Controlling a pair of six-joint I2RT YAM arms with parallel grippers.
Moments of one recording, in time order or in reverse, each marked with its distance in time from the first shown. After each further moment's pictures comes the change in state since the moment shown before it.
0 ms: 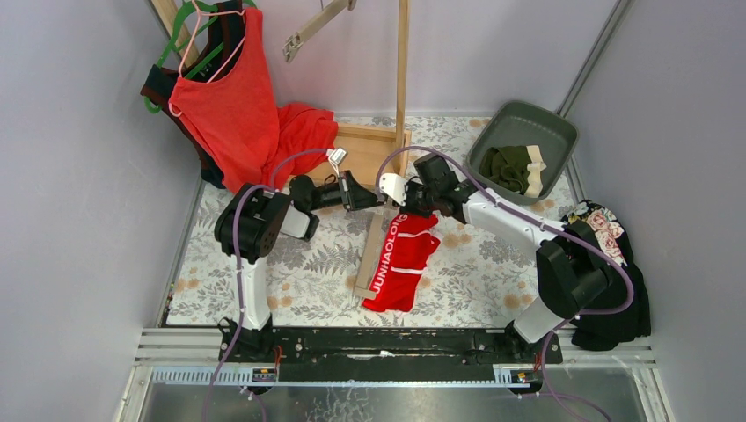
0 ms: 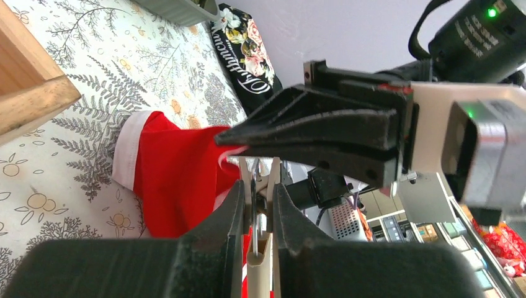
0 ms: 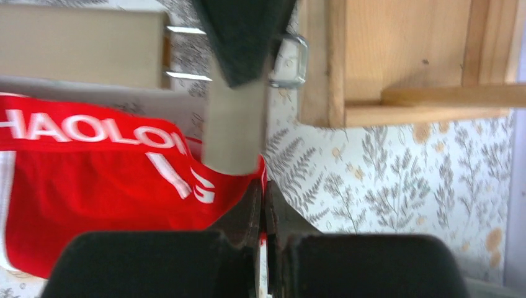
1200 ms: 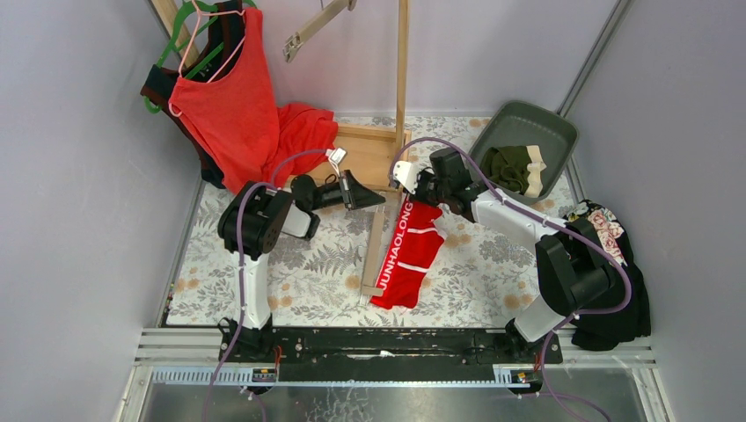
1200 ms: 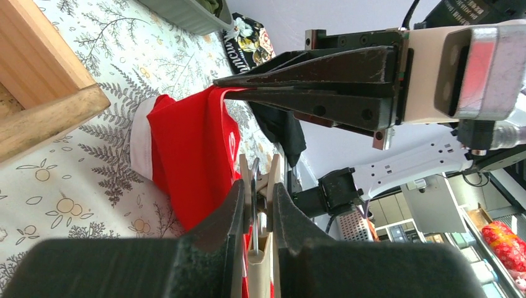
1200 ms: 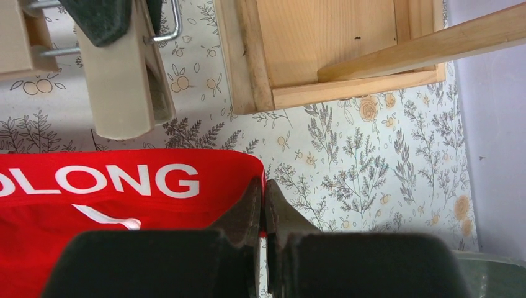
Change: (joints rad) left arm 0.003 0.042 0.018 0.011 -0.013 0.024; right arm -0.113 0.003 -0.073 0.214 0.036 0.011
